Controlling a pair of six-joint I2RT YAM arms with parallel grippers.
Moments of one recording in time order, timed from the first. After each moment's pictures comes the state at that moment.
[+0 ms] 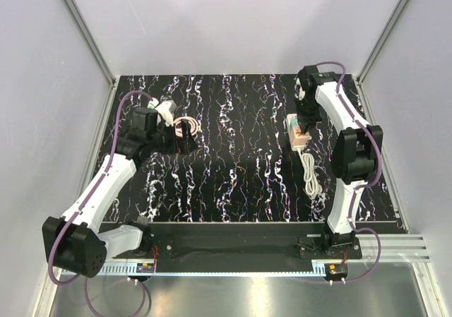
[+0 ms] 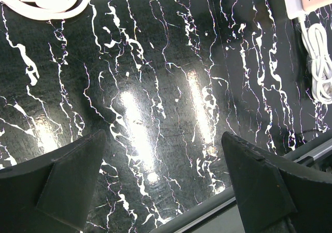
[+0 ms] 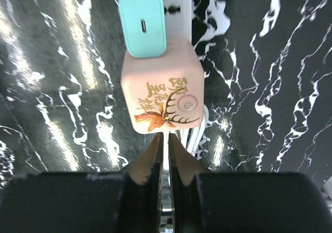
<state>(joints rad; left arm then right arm) -0.27 1.15 0.97 -0.55 0.30 -0.28 0.16 2.01 1.83 -1.19 0.06 0.14</state>
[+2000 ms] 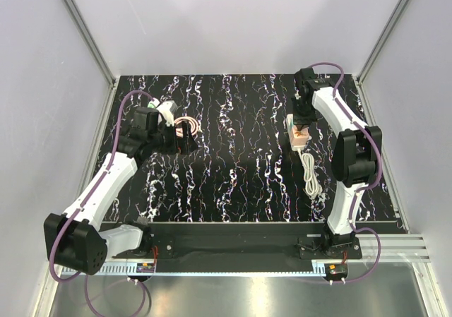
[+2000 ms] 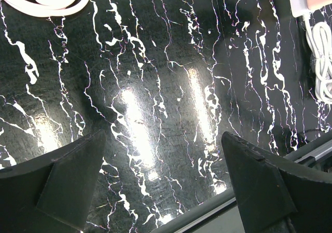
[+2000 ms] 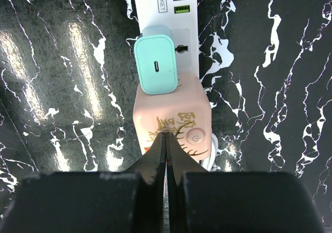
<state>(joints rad) -0.26 1.17 0.97 -0.55 0.30 -0.28 0.19 1.99 1.72 -0.99 0.10 0.19</state>
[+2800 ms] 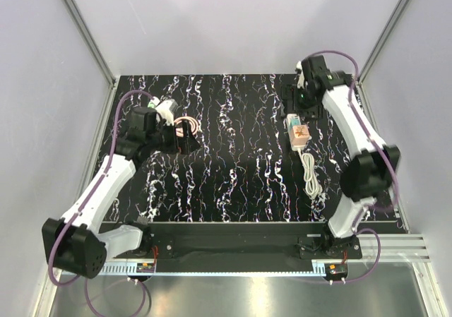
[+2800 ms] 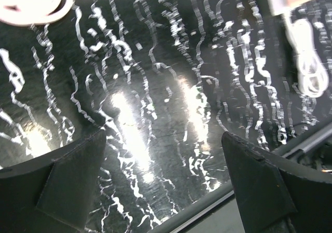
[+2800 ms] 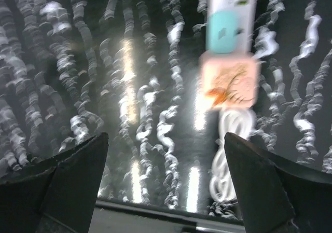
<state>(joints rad) -0.26 1.15 0.97 -0.53 0.37 -0.28 0.21 1.85 1.86 -1.11 -0.06 0.23</state>
